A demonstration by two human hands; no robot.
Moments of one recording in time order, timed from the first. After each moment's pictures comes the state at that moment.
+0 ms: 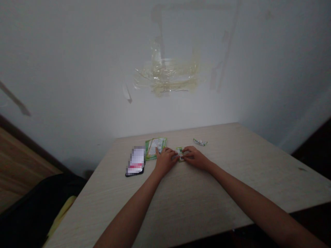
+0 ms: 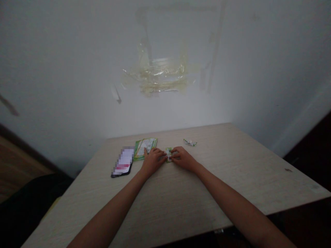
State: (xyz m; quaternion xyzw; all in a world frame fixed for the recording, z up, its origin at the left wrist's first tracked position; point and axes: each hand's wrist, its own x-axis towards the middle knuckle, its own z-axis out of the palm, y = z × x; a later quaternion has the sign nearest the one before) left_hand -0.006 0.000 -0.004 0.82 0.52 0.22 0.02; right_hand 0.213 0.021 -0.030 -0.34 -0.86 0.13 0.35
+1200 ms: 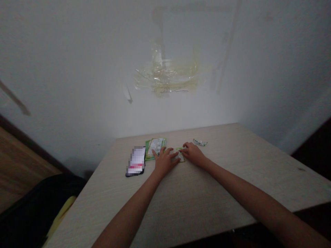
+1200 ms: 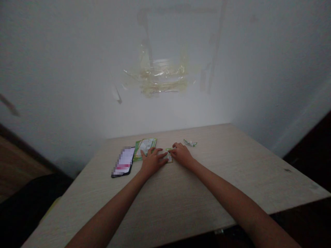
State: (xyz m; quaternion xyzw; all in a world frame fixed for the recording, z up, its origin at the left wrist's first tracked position) left_hand -0.007 -0.004 -0.008 0.81 0.56 0.19 -0.02; right_hand 0.196 0.042 -0.022 -0.46 -0.86 0.00 0.23
